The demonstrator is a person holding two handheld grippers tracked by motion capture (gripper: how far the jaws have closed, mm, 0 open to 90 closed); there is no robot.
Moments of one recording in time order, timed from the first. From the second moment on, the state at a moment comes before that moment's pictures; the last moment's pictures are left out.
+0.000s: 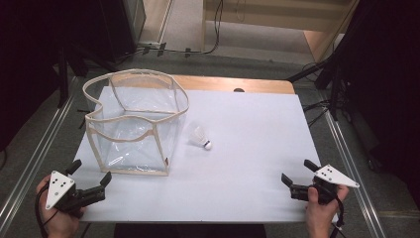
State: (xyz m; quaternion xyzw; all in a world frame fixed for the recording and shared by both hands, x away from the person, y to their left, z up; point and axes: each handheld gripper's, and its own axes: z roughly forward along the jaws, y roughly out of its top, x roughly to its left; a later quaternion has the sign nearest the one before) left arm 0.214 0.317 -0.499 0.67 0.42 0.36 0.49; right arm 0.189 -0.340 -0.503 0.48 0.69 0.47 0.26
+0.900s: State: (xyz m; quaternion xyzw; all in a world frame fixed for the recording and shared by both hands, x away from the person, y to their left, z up) left arm 0.212 0.320 -0.500 0.66 0.43 0.35 0.50; right arm 0.206 -0.326 -0.468 0.45 0.73 0.45 0.24
